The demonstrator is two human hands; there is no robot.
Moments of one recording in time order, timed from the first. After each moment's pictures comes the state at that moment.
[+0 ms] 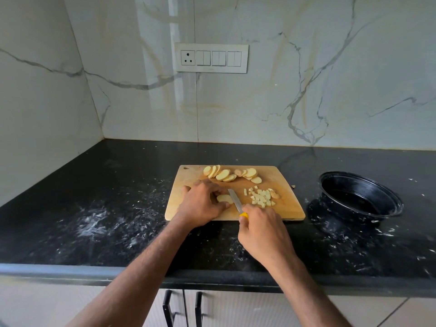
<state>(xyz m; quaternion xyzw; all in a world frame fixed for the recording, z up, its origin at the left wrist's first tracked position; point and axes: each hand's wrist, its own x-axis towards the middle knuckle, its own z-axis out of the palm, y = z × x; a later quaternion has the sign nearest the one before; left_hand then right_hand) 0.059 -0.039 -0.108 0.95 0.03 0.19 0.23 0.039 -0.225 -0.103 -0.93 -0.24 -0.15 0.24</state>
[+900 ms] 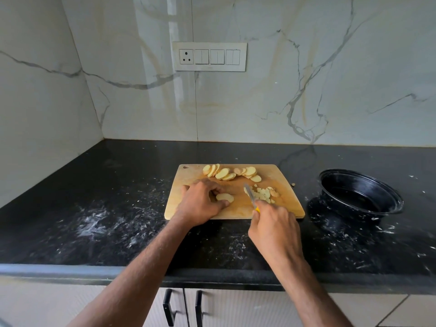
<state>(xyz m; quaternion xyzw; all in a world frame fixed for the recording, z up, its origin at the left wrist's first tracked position) 0.060 -0.038 -0.107 0.94 0.04 0.18 0.27 0.038 -0.237 -0.103 -0.94 -0.18 -0.21 0.19</state>
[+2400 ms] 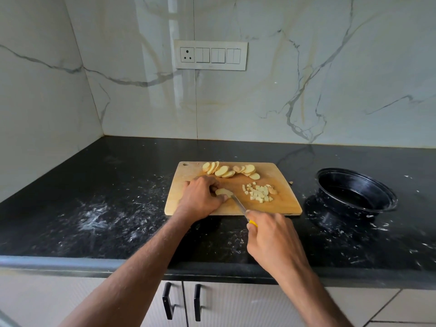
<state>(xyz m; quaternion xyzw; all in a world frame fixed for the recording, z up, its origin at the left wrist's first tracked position) 0.063 -0.045 -0.105 0.94 0.07 0.21 0.26 0.013 -0.251 -0.099 -0.93 -0.25 -0.16 0.21</state>
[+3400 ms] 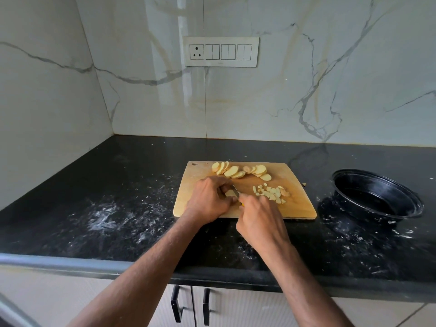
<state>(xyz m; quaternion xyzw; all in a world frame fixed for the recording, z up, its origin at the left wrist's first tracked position) 0.062 -0.041 -0.109 0.93 0.01 0.23 0.29 0.050 -0.197 -0.101 -0.92 -0.27 -0.18 0.19</state>
